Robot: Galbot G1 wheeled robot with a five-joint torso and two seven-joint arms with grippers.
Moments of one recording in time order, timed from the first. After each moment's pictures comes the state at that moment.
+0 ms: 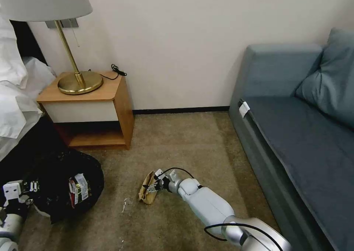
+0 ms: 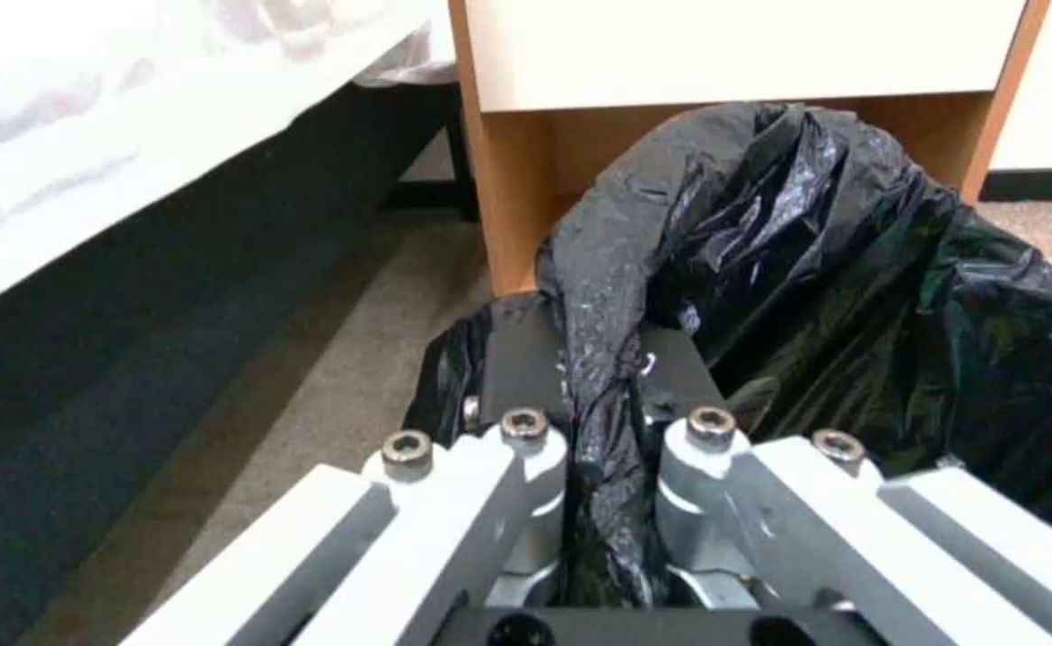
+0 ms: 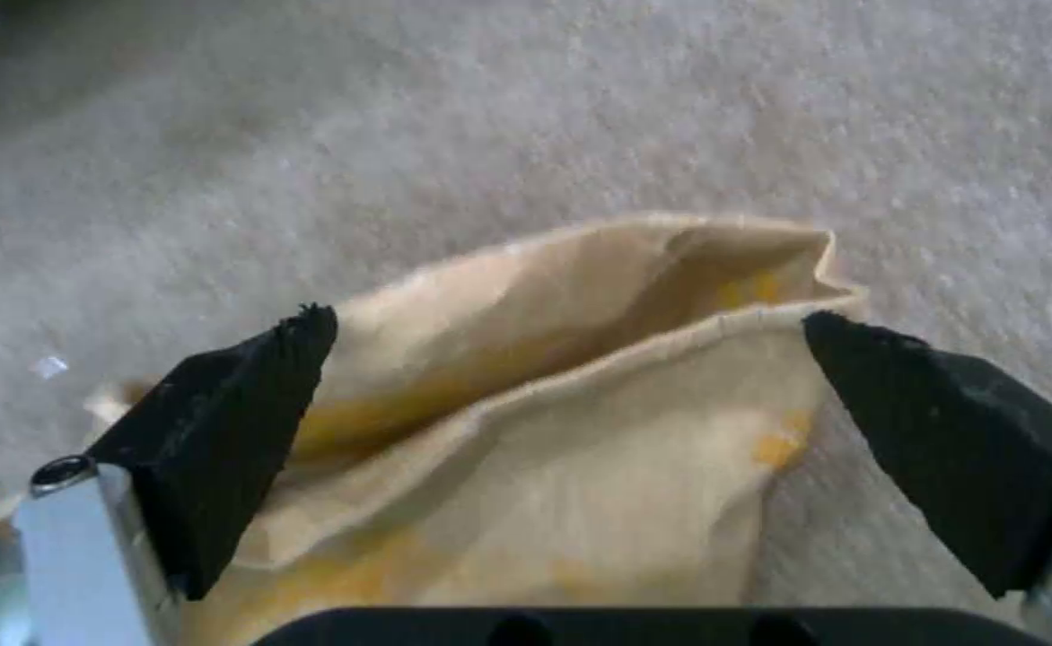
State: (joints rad) left arm 1.67 -1.10 -1.03 -1.80 -0.51 0.04 0.04; right arm -0.57 1.61 -0.27 0.56 0.25 0.02 -0.41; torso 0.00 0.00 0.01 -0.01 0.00
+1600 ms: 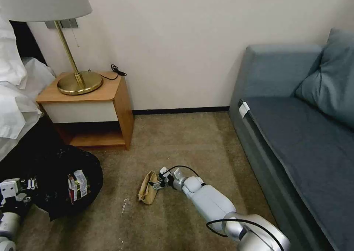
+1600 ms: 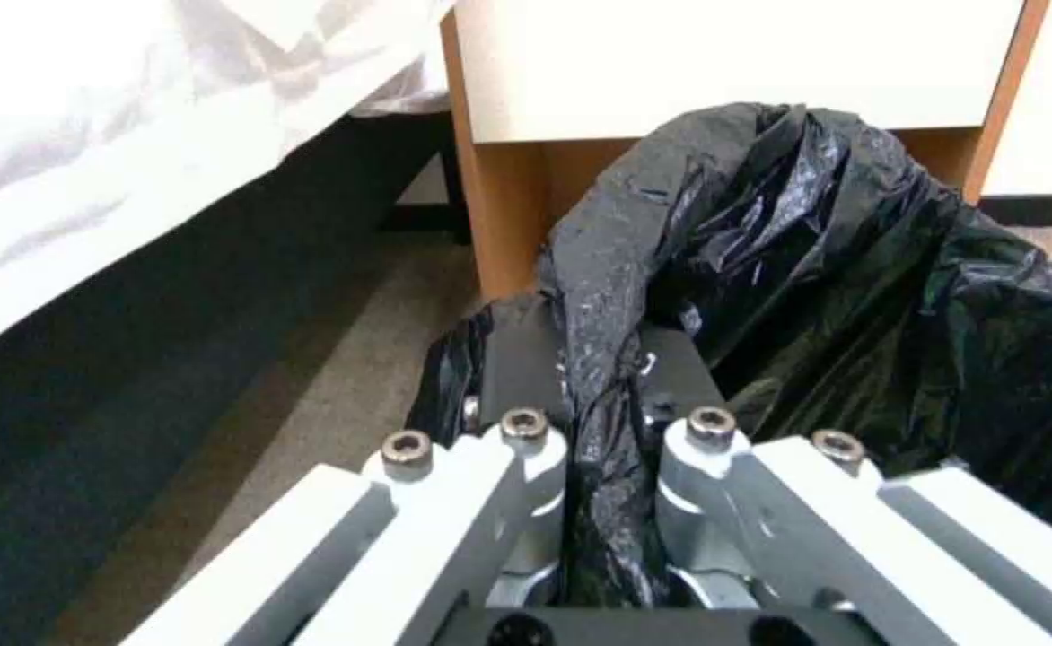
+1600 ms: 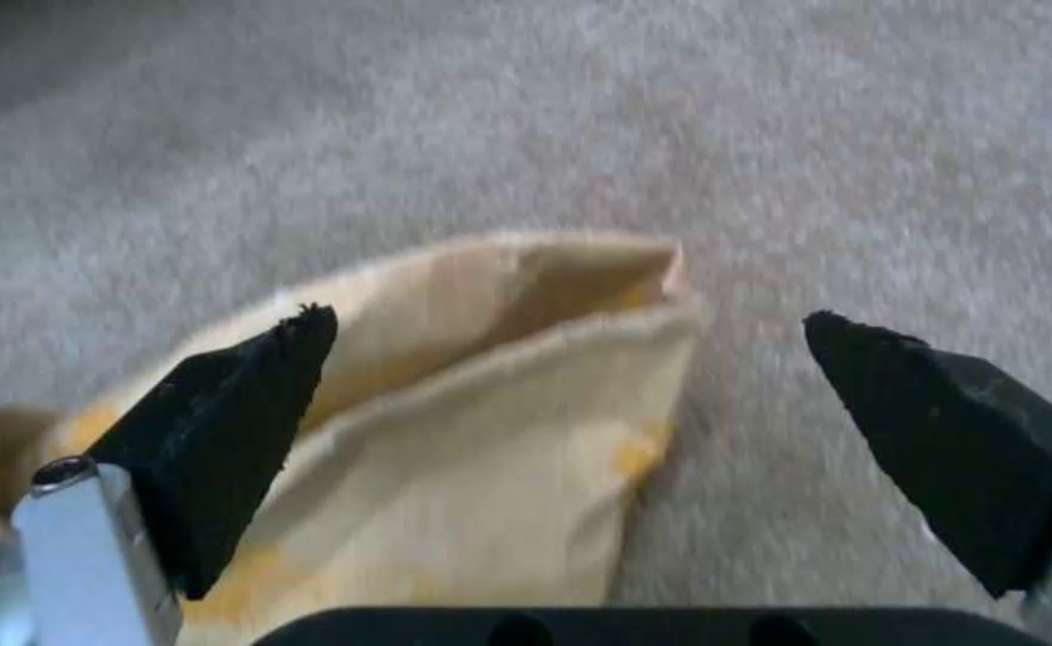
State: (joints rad) left arm 1.67 -1.08 -1.03 -1.80 -0.53 0.01 0.05; right arm -0.56 1.61 -0.24 0.55 0.21 0.06 -0.41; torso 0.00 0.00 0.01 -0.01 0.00
